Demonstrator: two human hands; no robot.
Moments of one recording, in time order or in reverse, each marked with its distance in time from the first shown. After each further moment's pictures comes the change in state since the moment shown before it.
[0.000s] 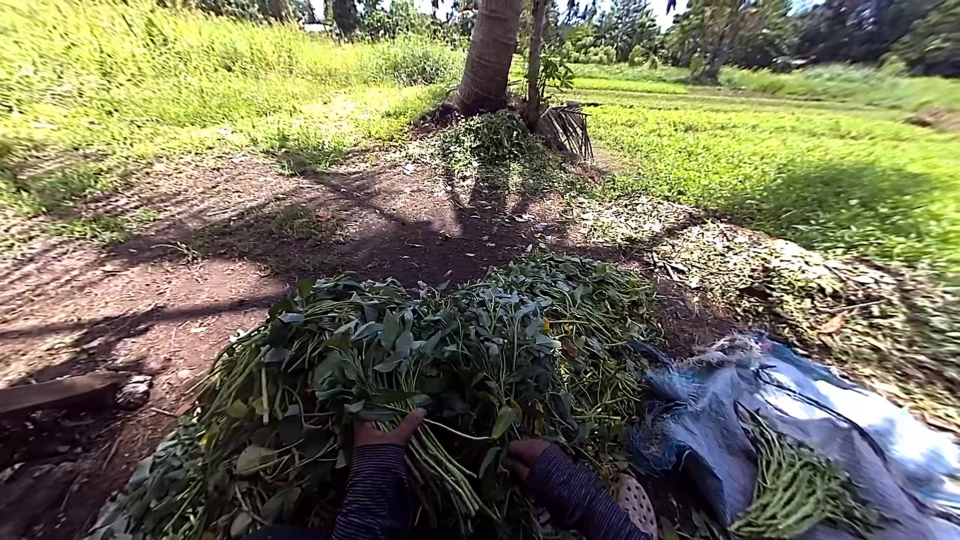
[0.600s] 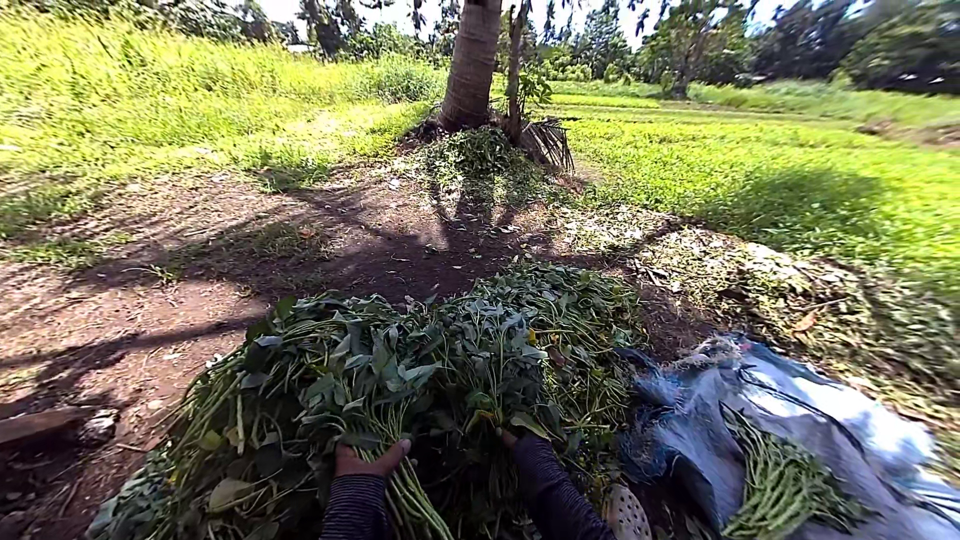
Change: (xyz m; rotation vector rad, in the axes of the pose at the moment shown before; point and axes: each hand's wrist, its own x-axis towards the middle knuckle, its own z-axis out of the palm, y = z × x) left_hand -0.010 0.007 -0.003 -0.016 -0.069 -0.141; right_hand 0.068 0.034 0.013 0.779 0.500 0.282
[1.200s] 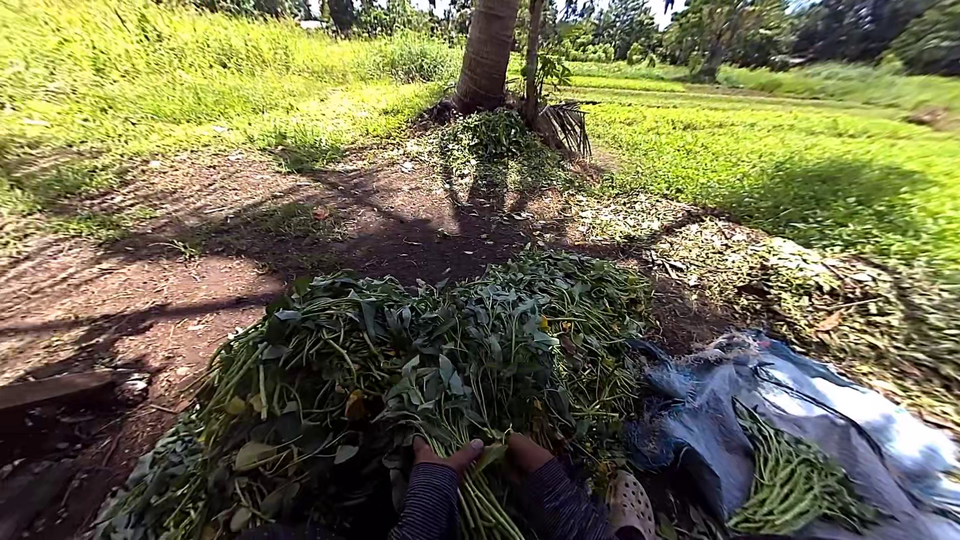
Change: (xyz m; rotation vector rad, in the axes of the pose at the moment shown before) left_hand -0.042 -0.026 0.044 0.233 -0.190 -0.217; right_hand -0.104 -0.027 -0.004 -0.521 -0.152 -0.330
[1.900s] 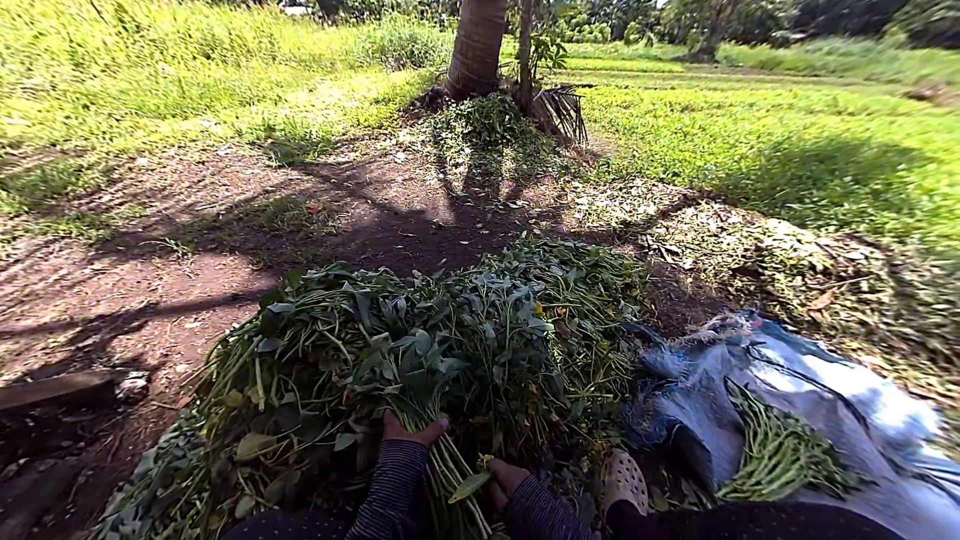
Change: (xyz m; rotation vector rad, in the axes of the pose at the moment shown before) left_hand 0.024 -0.004 -0.027 -0.103 0.086 0.216; right_hand -0.021 0.005 0.047 0.102 -0.144 0.028
